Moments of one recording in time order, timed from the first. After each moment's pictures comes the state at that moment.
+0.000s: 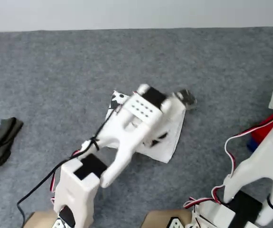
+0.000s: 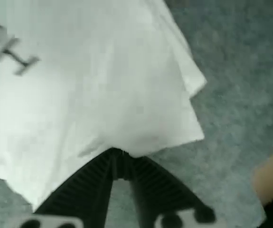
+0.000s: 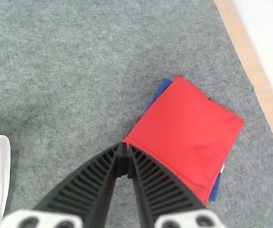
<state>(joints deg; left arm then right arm) 37.5 26.5 -14.9 99.3 -10.7 29.9 -11.4 -35.1 100.6 17.8</state>
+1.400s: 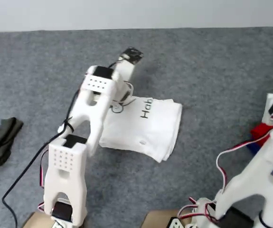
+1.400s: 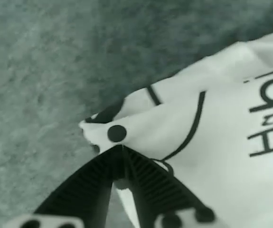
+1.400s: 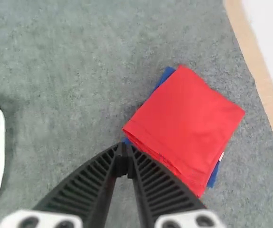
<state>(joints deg) 10.2 42.1 -29.9 78.2 -13.3 29.9 -23.0 -22.3 100.6 20.6</state>
